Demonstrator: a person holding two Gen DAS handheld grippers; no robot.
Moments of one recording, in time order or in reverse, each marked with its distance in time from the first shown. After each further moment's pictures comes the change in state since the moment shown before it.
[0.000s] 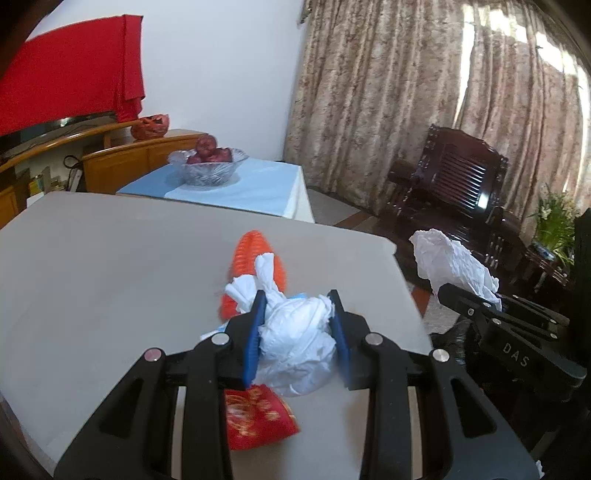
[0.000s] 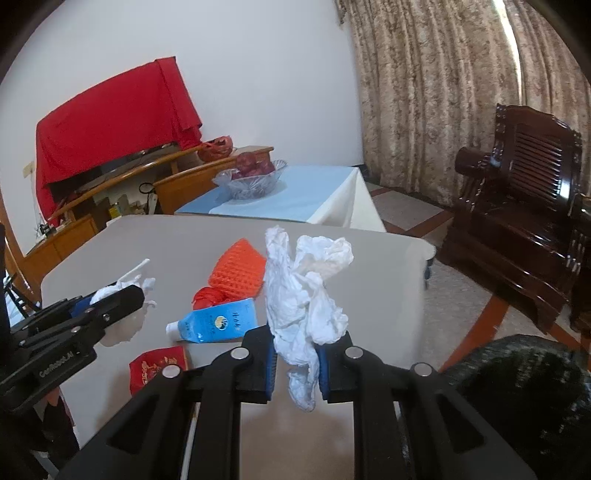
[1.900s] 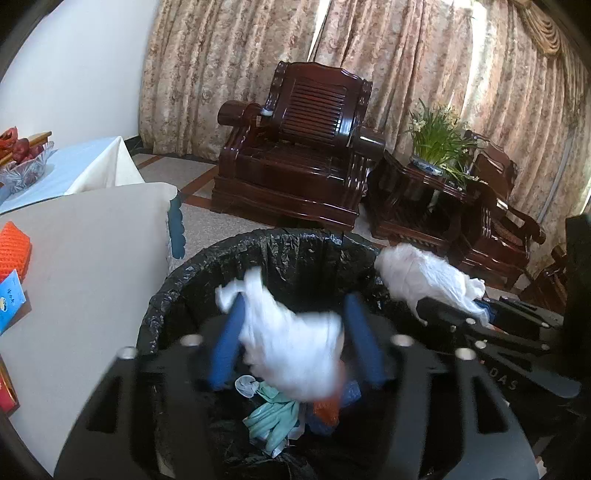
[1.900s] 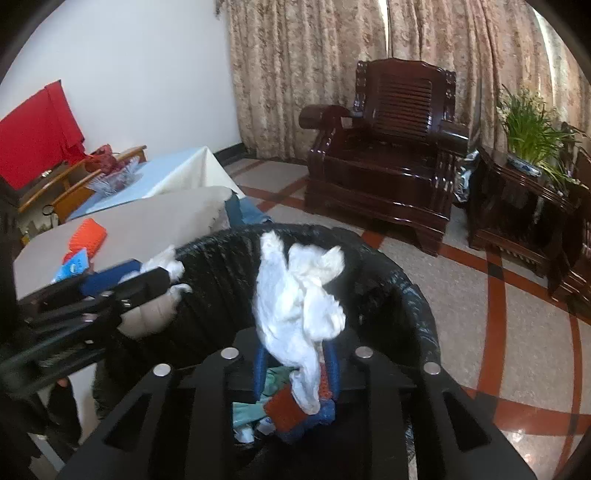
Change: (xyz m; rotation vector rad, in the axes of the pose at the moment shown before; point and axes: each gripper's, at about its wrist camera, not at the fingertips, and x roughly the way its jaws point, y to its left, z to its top) left arm 0.058 -0.264 -0.091 0.238 0.178 -0.445; right arm -0.136 -0.212 -0.107 0.219 0.094 -0.375
